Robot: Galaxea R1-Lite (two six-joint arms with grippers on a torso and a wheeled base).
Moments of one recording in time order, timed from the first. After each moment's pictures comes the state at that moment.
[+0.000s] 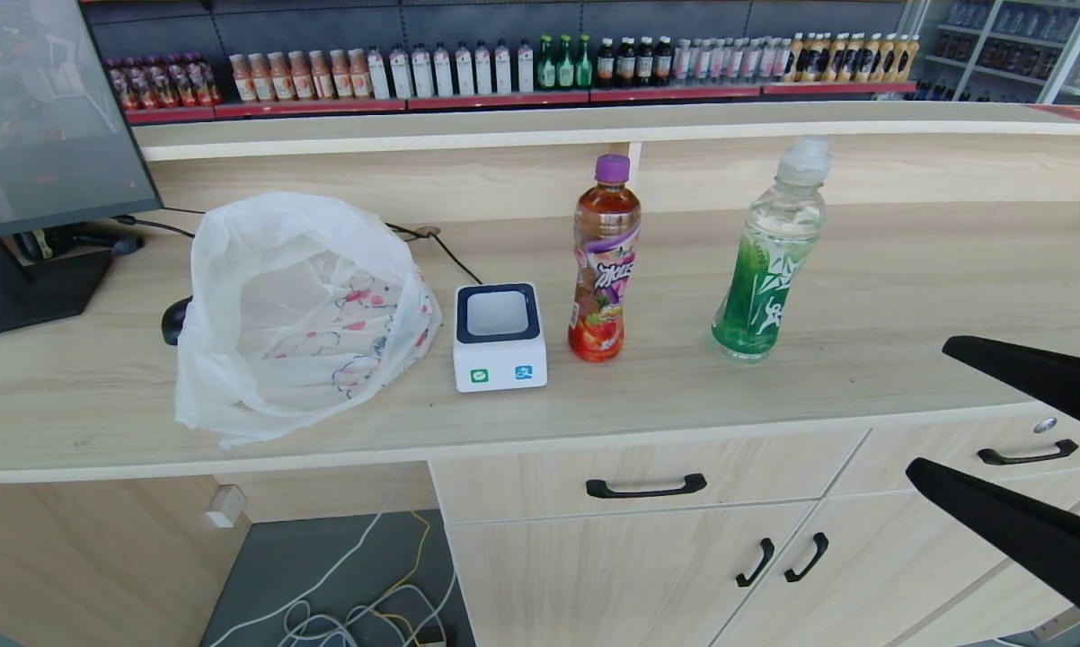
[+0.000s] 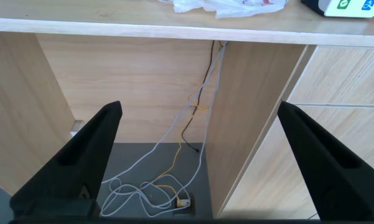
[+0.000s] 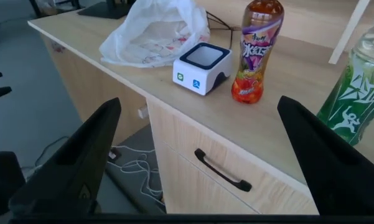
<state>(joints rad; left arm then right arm) 0.00 0.00 0.00 0.00 0.00 0.00 0.64 0.98 -0.45 -0.63 0.16 -0.09</state>
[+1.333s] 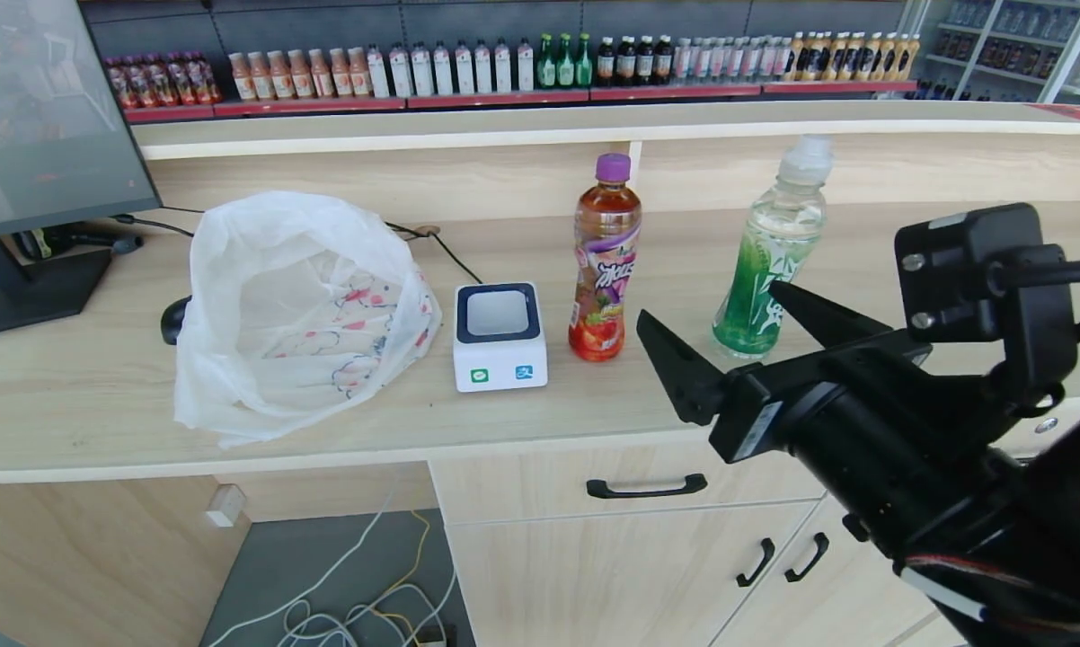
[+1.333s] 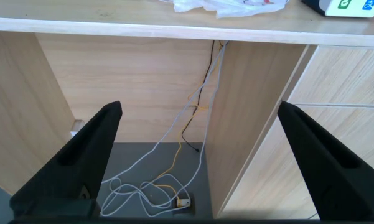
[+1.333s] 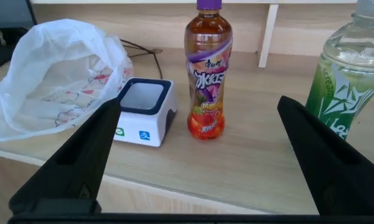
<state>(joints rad) 0.00 0.00 0.00 0.00 0.00 0.00 0.97 1.56 -0.60 -1.20 -0.61 -0.16</state>
